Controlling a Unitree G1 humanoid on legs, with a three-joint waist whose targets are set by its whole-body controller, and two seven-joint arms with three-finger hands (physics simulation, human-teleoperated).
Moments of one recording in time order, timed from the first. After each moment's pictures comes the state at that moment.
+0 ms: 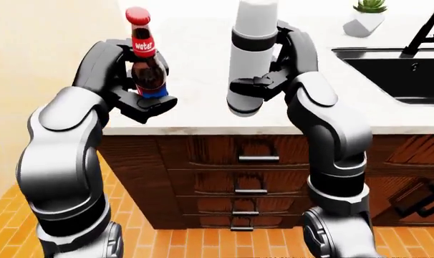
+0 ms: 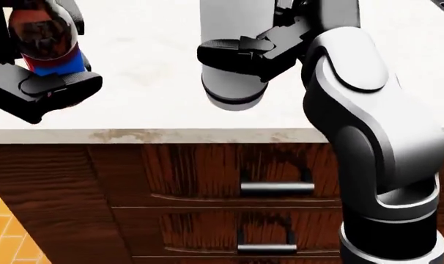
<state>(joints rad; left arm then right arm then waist) -0.80 0.39 0.15 -0.48 0.10 1.15 -0.39 -0.93 -0.09 -0.06 -0.17 0.22 0.87 -0.22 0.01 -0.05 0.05</state>
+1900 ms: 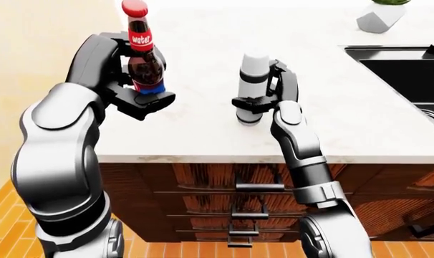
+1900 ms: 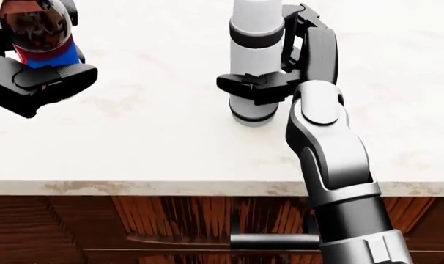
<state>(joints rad) -0.83 0.39 0.15 -0.51 0.15 1.18 -0.40 -0.88 -0.07 -0.06 0.44 0.07 0.34 -0.32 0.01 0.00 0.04</state>
